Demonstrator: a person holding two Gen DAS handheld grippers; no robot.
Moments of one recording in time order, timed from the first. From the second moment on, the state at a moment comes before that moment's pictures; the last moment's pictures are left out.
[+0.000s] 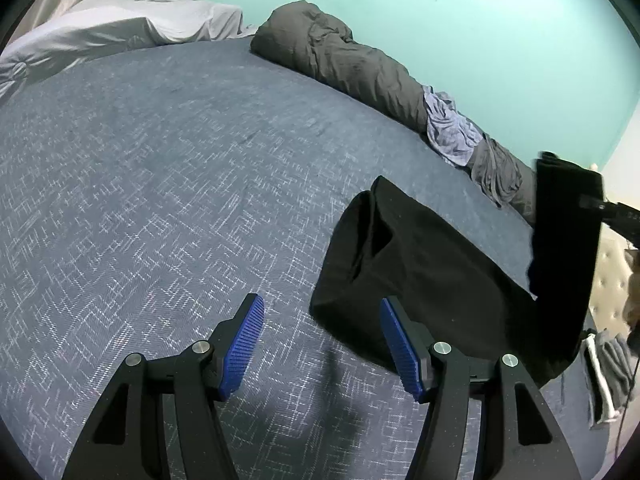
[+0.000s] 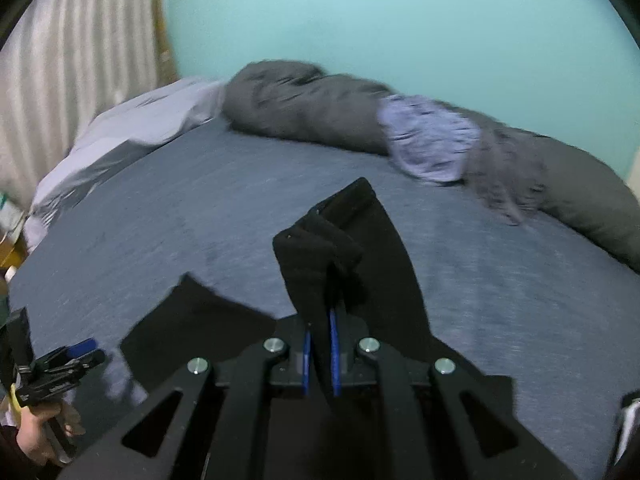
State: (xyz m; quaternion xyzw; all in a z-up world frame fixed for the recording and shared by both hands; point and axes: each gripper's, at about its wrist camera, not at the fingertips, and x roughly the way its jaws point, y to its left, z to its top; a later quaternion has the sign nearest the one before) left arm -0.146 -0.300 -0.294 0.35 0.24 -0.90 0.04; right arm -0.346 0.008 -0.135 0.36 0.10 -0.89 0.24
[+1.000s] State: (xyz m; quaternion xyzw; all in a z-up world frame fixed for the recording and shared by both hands) left arm -0.147 -0.301 -0.296 0.36 0.26 -0.90 0.03; right arm -0.299 -0.094 -0.236 0.43 0.04 -0.84 0.33
